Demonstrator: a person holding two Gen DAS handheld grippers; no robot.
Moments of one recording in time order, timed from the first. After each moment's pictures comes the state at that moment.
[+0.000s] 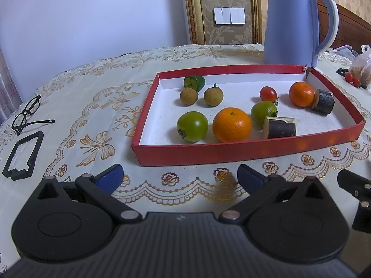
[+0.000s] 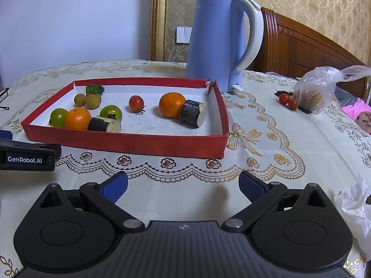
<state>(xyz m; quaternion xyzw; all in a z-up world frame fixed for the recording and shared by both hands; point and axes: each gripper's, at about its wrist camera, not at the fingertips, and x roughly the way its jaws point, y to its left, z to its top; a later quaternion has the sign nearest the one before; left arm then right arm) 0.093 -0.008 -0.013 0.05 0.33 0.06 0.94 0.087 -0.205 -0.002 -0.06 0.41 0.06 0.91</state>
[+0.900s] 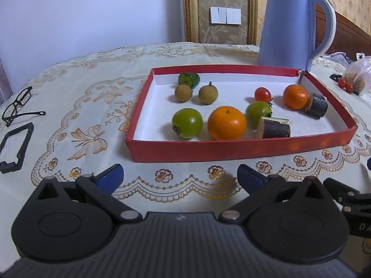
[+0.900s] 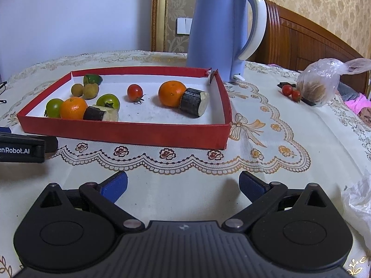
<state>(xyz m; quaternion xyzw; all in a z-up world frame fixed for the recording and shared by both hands) 0.093 0.000 -0.014 0.02 0.33 0.04 0.94 0.091 -0.205 -0.013 -0.06 0.43 0.06 0.90</state>
